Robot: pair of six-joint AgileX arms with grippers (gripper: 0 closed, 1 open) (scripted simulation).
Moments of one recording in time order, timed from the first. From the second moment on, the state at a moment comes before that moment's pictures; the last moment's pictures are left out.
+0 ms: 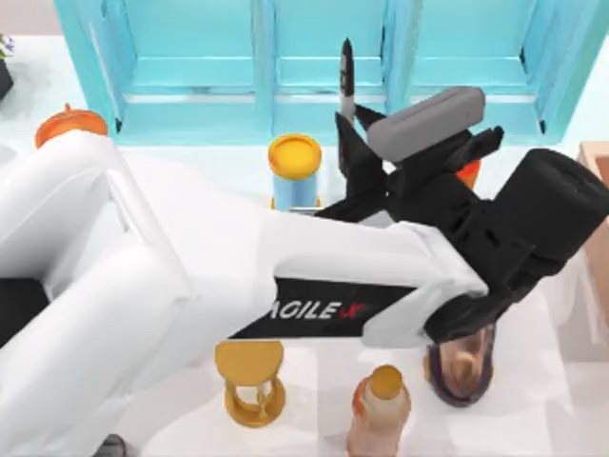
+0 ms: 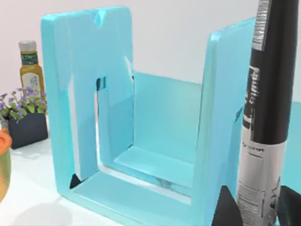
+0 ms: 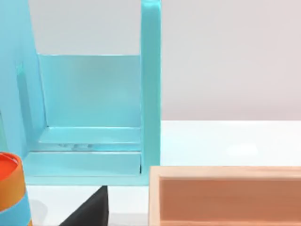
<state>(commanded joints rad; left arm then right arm) -1.09 2.08 1.40 0.20 -1.69 -0.47 0.00 0.00 0.00 0.00 0.00 0.00</state>
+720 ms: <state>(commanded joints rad) -1.09 2.08 1.40 0.20 -1.69 -0.47 0.00 0.00 0.00 0.00 0.00 0.00</state>
